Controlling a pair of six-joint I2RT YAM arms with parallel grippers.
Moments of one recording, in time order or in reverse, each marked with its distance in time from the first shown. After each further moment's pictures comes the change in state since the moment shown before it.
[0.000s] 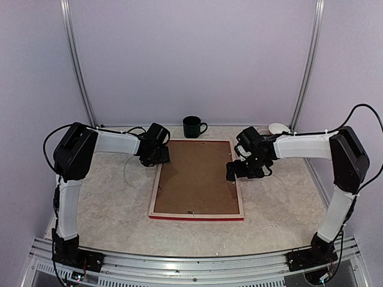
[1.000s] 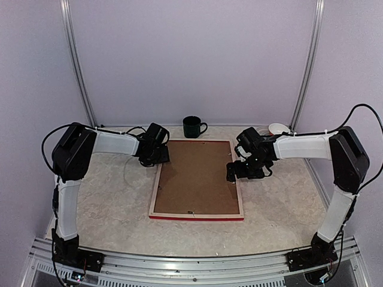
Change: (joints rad) left arm 0.000 -0.018 -0.031 0.042 0.020 0.000; right arm 0.000 0.000 -0.008 0.004 0.003 0.000
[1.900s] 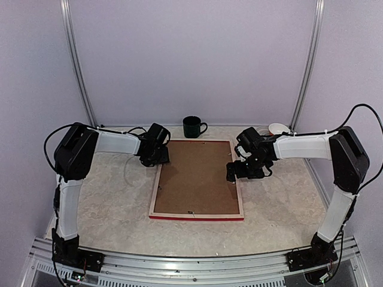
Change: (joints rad) left arm 0.002 0.024 0.036 -0.050 -0.019 0.011; right arm 0.000 0.000 0.000 0.002 0.000 0.000
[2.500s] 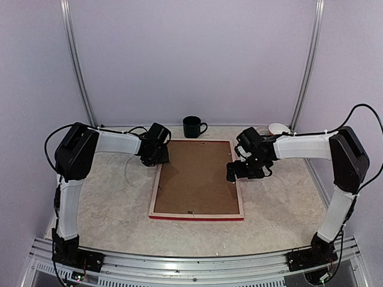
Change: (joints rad) left arm 0.000 0.005 0.008 0.004 0.000 0.003; right arm 0.000 0.000 0.000 0.000 0.004 -0.001
